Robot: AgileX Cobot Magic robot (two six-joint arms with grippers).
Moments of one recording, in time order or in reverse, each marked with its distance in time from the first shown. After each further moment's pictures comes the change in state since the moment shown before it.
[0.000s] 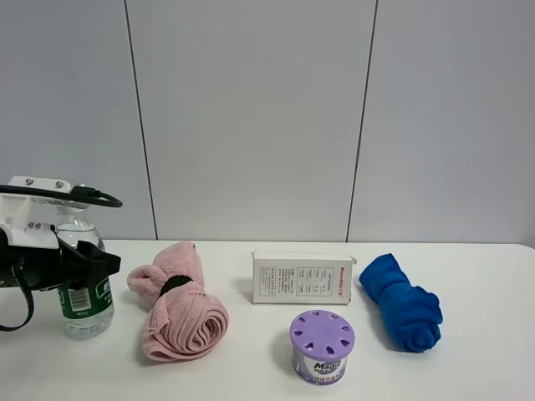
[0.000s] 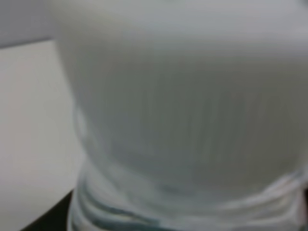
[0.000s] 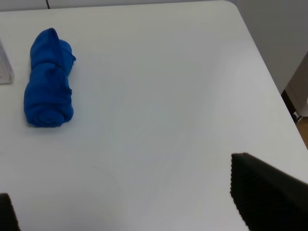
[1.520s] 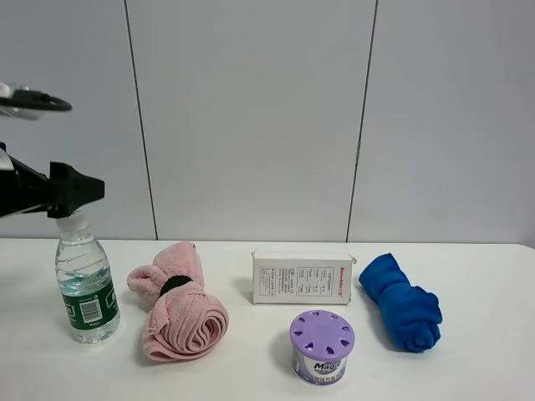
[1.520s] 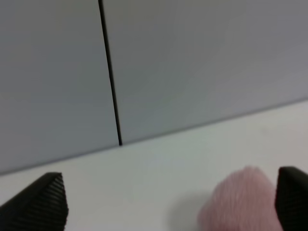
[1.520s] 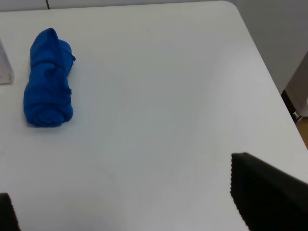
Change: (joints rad) left arm 0.000 -0.402 0.021 -0.004 0.140 -0.068; right arm 0.000 0.000 0.000 0.000 0.000 0.000
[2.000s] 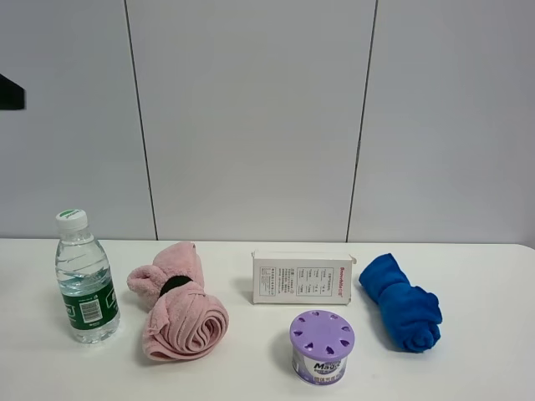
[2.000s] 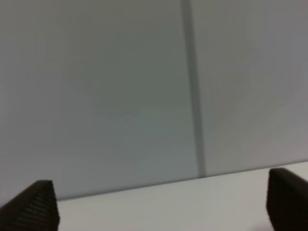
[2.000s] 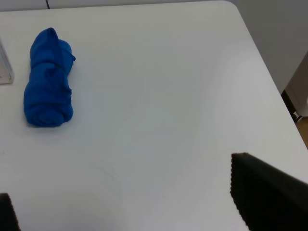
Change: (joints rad) left arm 0.000 -0.422 -0.180 0.075 0.649 -0.119; right arm 0.000 0.000 0.000 0.000 0.000 0.000
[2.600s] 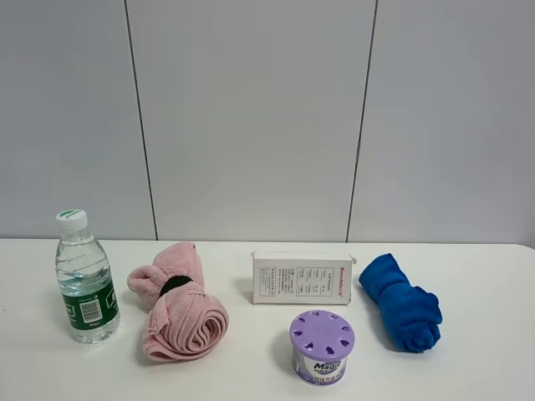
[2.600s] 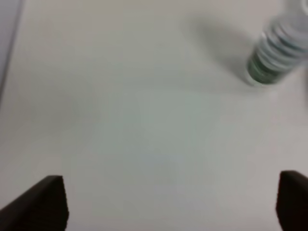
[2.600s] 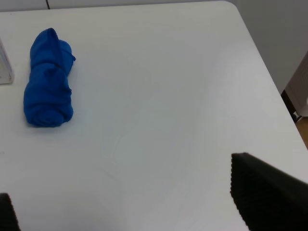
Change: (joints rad) left arm 0.000 -0.223 -0.328 -0.448 1.228 0.381; right arm 0.000 0.000 0.000 0.000 0.000 0.000
